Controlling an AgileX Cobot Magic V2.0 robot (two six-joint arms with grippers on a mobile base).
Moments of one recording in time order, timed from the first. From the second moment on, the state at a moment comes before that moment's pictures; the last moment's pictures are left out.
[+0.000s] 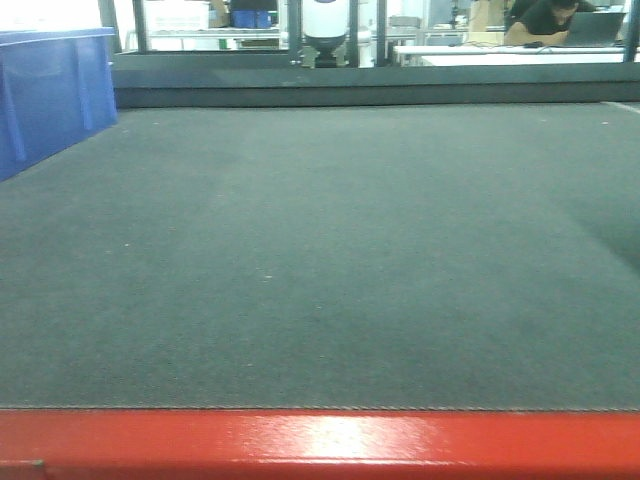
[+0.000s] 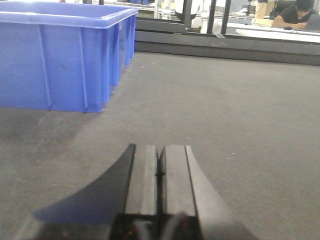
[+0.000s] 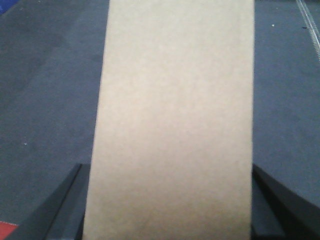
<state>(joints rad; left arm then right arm) -0.07 -0.01 0.03 -0.08 0.05 0.02 0.19 0.46 -0.90 -0.06 0.92 0.14</state>
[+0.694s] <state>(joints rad) -0.07 -0.01 0.03 -0.08 0.05 0.02 0.19 0.46 -0.90 -0.06 0.92 0.14</state>
